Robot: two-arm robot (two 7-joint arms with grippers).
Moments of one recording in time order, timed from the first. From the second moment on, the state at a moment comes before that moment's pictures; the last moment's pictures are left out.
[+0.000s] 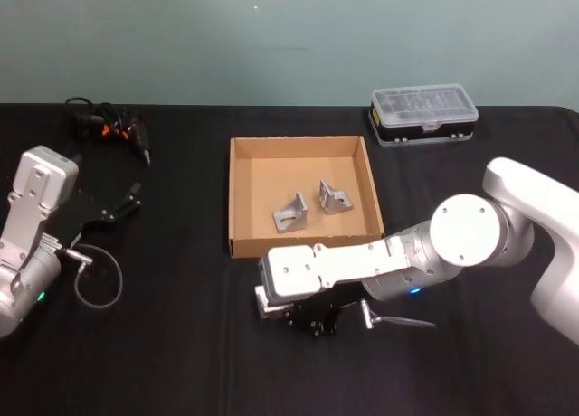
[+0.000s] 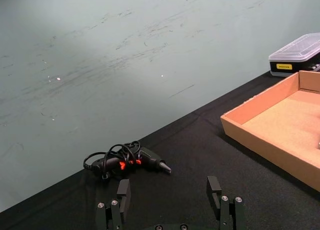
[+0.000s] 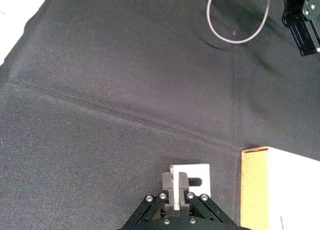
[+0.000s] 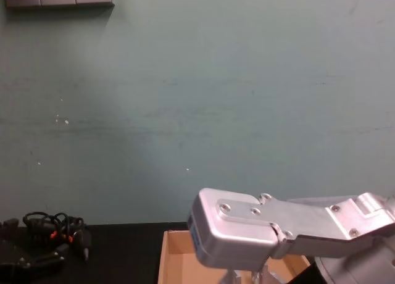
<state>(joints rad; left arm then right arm) -0.20 0.60 0.45 -1.41 -0.25 -0.12 0.03 0.69 0.52 -0.96 -1.48 -0.17 0.13 0.91</state>
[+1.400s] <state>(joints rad) -0.20 0.60 0.45 -1.41 -0.25 -0.12 0.03 0.42 0.46 -0.51 -1.56 0.21 0.27 0.47</state>
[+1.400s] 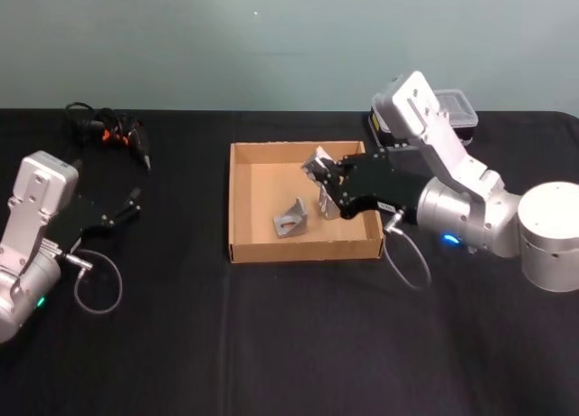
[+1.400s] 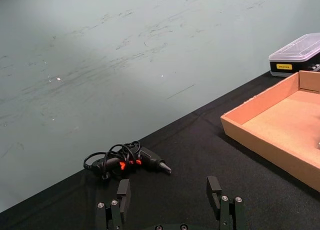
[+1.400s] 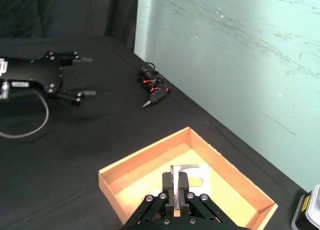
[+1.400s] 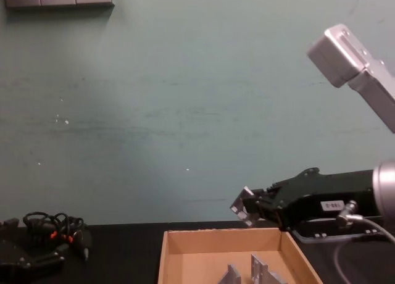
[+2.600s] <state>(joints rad) -0.20 0.60 0.45 -1.41 -0.25 -0.12 0.03 0.58 0.25 -0.63 -1.23 0.15 0.31 0.52</state>
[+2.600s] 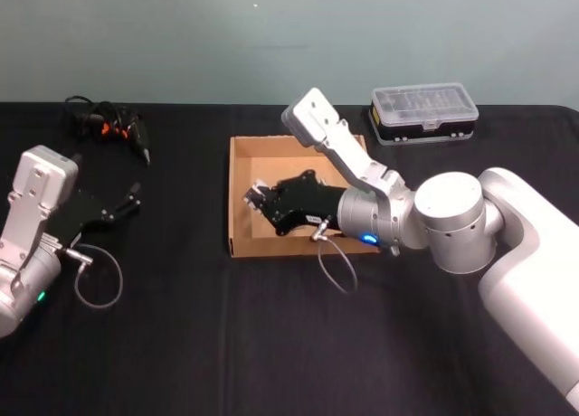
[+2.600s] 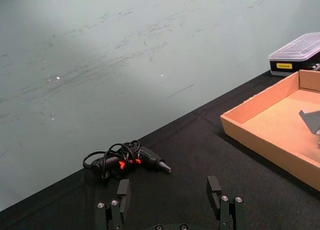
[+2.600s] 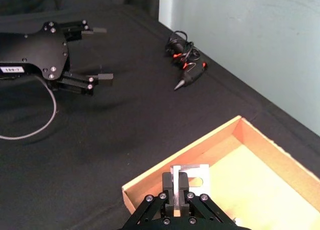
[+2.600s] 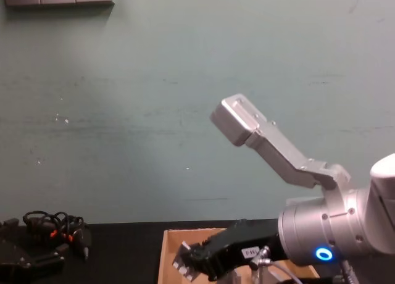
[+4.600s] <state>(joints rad) -0.20 0.60 0.45 -1.41 -0.25 -0.12 0.03 0.37 0.29 -0.46 -1.45 0.18 0.20 0.38</state>
